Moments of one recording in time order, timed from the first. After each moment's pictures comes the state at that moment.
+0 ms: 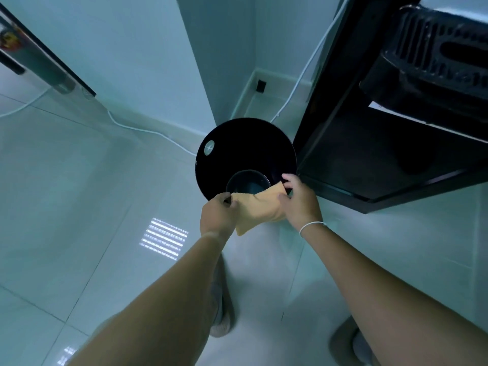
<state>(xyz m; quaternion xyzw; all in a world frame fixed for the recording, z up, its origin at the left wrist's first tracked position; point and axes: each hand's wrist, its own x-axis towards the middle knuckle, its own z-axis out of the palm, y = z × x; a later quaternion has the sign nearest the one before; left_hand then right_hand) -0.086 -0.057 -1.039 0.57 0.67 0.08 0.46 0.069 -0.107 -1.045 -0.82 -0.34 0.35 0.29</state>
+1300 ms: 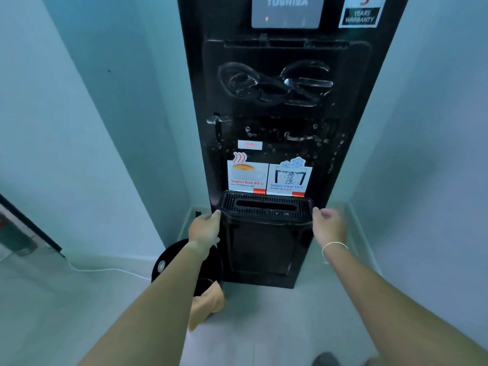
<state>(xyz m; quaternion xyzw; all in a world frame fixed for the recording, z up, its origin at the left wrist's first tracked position) 0.030 -0.089 -0.783 0.56 0.54 0.22 0.58 0.209 -0.241 -0.792 -0.86 -0.05 0.10 0.50</state>
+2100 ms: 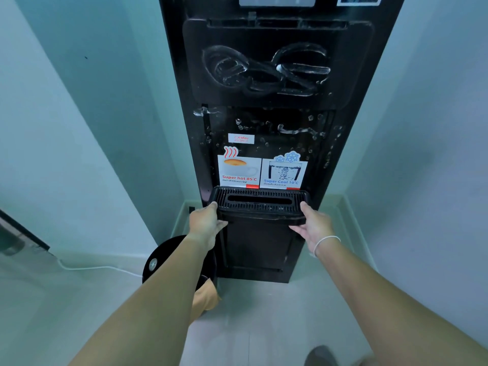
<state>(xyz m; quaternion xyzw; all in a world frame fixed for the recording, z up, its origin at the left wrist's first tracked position) 0.070 -0.070 -0.808 0.40 0.52 0.27 0.71 0.212 -0.228 -0.797 -0.63 0.06 0.30 0.72</state>
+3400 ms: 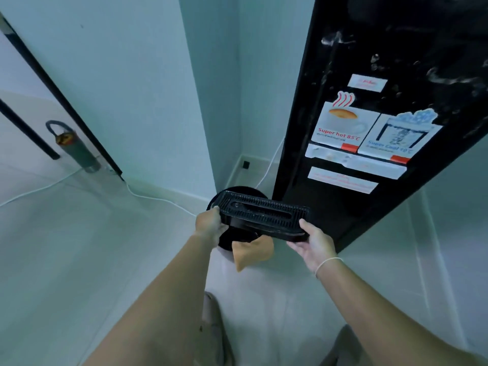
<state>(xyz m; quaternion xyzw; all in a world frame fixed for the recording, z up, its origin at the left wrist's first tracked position) -0.094 -0.034 -0.898 0.28 0.62 0.28 0.68 0.055 -0.182 -0.875 -0.61 0.10 0.47 0.64</state>
